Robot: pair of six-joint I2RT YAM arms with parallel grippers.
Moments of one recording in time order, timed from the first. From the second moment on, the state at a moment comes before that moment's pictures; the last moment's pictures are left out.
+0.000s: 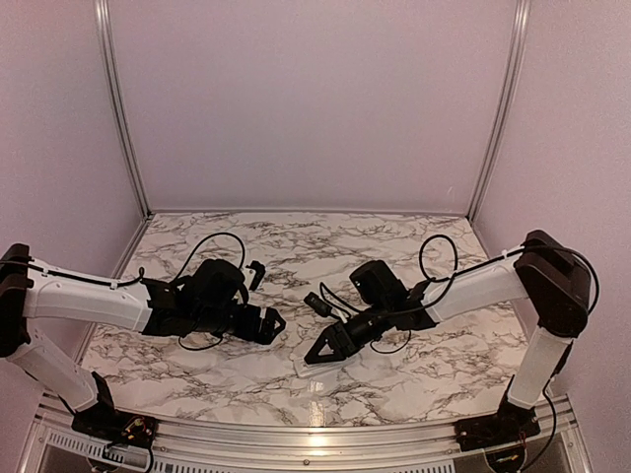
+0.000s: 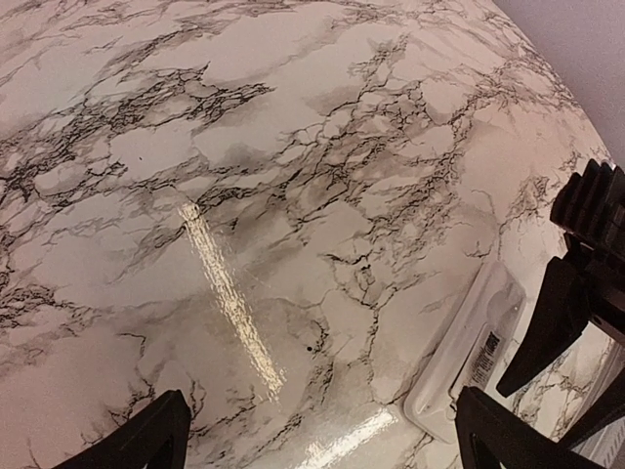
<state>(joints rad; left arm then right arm) -0.95 1.46 0.76 -0.04 -0.10 -0.51 0.87 1.77 0.88 0.08 -0.83 0.41</state>
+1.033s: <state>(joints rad) -1.11 1.67 0.77 0.06 -0.10 -0.70 0.87 1.85 0.90 0.11 -0.80 0.40</state>
